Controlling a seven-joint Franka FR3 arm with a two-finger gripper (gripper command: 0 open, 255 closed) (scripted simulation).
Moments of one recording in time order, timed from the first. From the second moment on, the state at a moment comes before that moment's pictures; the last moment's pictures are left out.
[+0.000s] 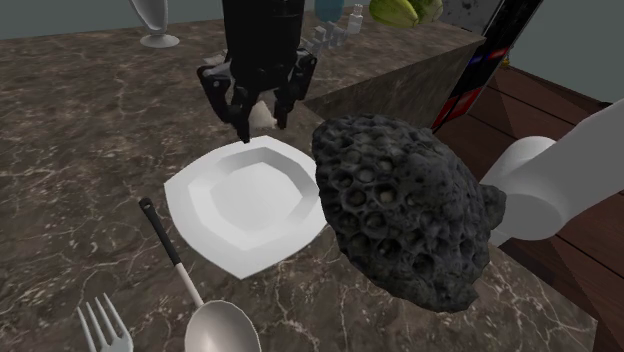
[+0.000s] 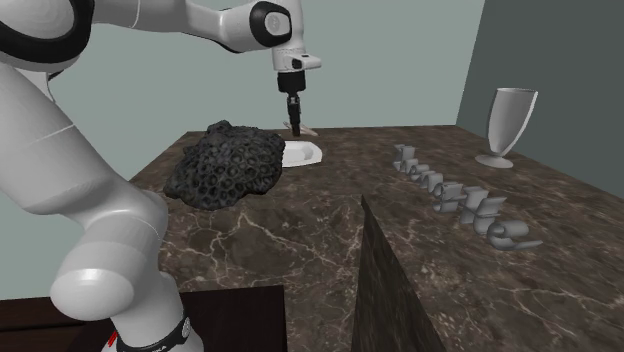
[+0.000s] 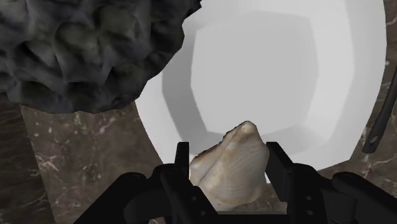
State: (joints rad) arm 0.18 -0.33 0.64 -1.99 0.14 1.76 0.80
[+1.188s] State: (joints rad) arm 0.21 -0.30 0.74 -2.11 0.15 1.91 0.90
